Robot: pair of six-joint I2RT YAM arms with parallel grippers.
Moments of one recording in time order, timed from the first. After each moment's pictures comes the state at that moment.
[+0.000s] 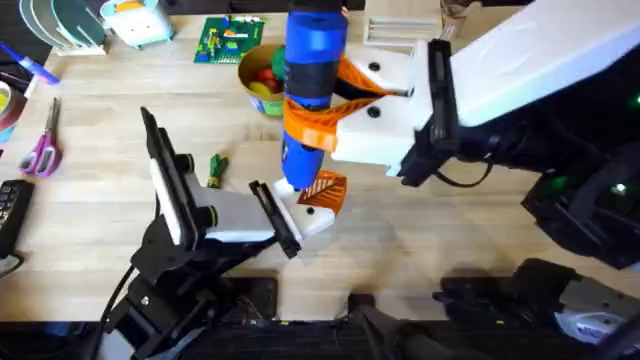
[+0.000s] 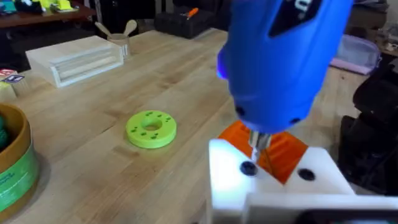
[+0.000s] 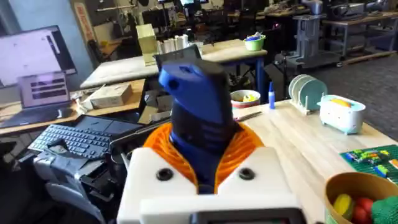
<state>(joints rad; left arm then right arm) -0.63 0.01 0.01 -0.05 0.41 -0.08 0.77 0.97 0.64 0.51 -0.61 0.19</state>
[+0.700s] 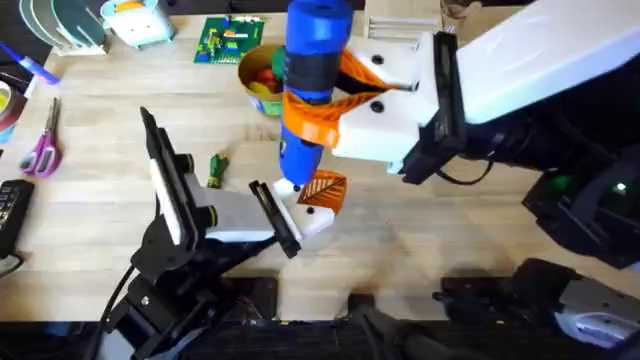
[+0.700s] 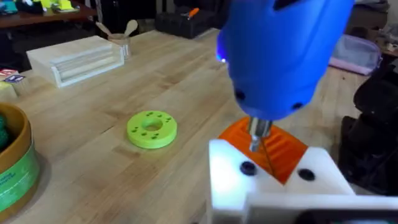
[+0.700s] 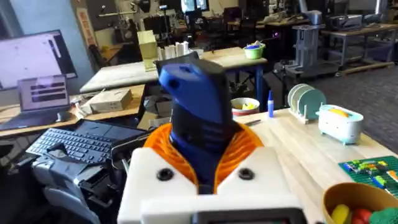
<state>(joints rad) -0.63 0.01 0.01 -0.05 0.40 -0.08 0.77 0.97 0.64 0.55 -0.61 0.19</state>
